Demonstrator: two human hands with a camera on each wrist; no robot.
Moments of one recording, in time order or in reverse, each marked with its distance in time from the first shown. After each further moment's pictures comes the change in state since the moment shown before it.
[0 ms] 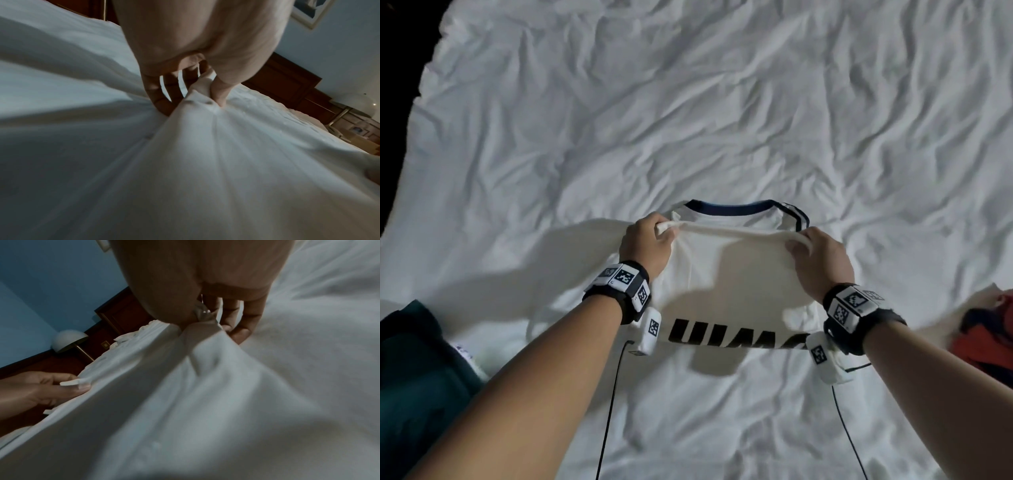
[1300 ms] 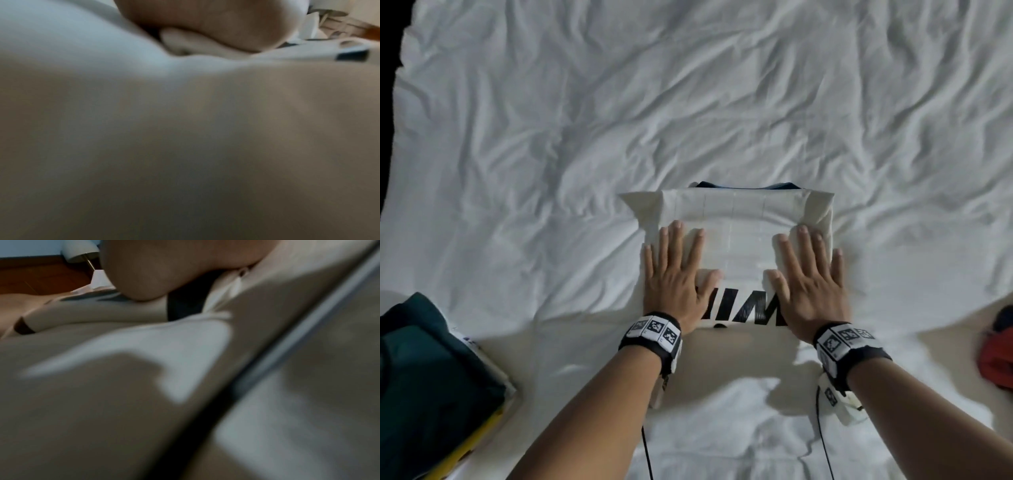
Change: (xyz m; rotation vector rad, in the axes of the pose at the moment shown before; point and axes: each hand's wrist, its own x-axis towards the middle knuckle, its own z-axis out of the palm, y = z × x) left_hand -0.070 -0.040 0.056 0.638 -0.164 0.253; right_hand -0.039 0.038 0.063 -0.492 -0.167 -0.323
